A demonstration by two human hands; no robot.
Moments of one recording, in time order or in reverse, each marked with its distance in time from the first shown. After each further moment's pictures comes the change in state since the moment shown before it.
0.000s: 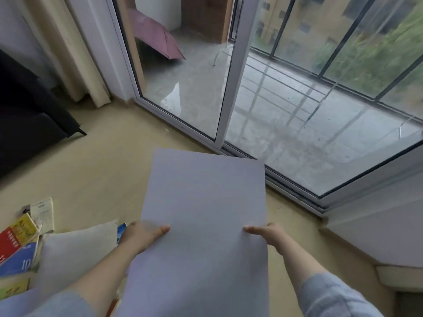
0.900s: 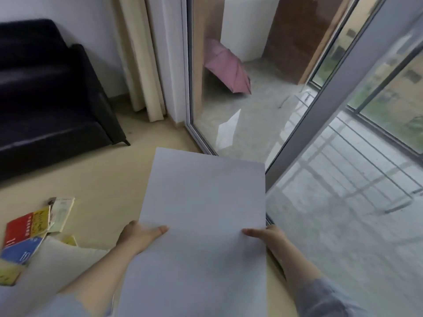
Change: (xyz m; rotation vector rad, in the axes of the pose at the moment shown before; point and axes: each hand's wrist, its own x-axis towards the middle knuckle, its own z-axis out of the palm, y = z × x) left_hand 0.223 0.191 -0.118 -0.375 0.269 -0.381; right_hand 0.232 -0.393 -0.059 -0.219 -0.231 -0.217
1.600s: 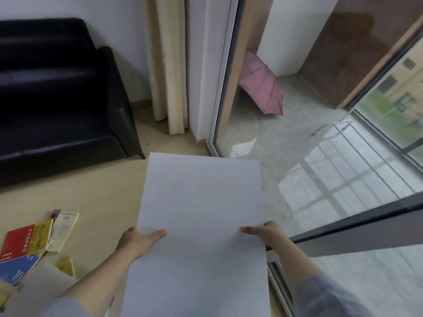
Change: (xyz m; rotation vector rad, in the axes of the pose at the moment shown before) left_hand 0.194 0.103 -0.110 -0.179 -0.009 -0.166; right_hand 0.164 -0.268 0.071 -0.196 -0.064 -0.021
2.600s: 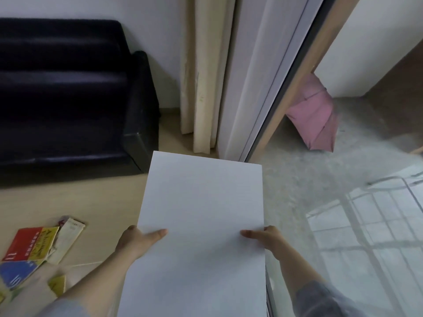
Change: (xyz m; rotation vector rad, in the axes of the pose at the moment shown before) left_hand 0.204 0.194 -0.058 -0.130 0.102 -0.189; right_hand 0.270 -0.252 -0.015 -0.267 -0.139 -0.078
